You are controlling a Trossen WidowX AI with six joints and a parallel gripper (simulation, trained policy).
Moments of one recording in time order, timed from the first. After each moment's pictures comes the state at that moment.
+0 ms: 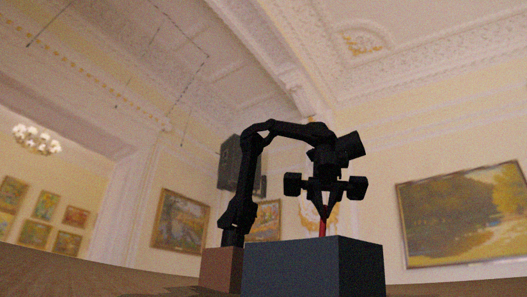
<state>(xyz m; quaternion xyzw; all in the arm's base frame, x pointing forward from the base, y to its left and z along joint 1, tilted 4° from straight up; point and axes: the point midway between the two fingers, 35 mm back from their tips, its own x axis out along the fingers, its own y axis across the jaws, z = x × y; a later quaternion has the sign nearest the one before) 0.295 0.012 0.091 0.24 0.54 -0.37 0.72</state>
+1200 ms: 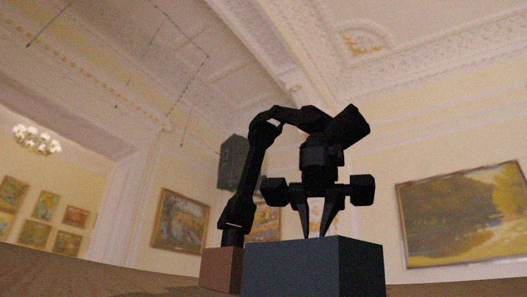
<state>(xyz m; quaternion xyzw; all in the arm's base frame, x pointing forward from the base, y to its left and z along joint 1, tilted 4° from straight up) 0.344 -0.099 0.027 0.32 0.54 -0.42 0.65</state>
